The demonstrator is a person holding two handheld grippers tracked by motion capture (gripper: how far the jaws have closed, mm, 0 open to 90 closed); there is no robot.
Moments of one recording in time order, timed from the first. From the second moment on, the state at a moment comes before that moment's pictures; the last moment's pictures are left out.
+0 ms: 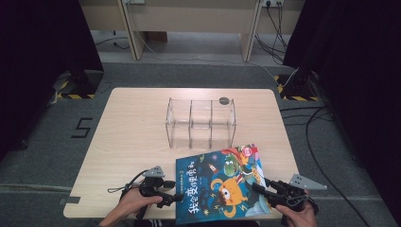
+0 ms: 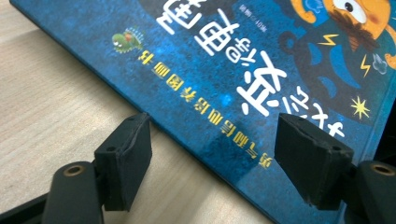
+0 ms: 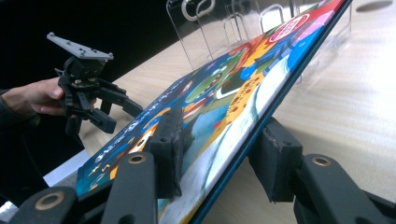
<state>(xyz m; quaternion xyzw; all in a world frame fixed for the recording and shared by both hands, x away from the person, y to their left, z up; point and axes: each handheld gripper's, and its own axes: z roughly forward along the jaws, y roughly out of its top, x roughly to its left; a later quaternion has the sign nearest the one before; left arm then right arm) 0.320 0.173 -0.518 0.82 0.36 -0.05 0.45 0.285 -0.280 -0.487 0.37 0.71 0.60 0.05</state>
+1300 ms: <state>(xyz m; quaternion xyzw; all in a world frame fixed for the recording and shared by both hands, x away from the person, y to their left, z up) 0.325 0.161 -0.482 0.71 0.39 -0.12 0.57 0.287 -0.276 -0.498 0.41 0.78 0.46 0.12</state>
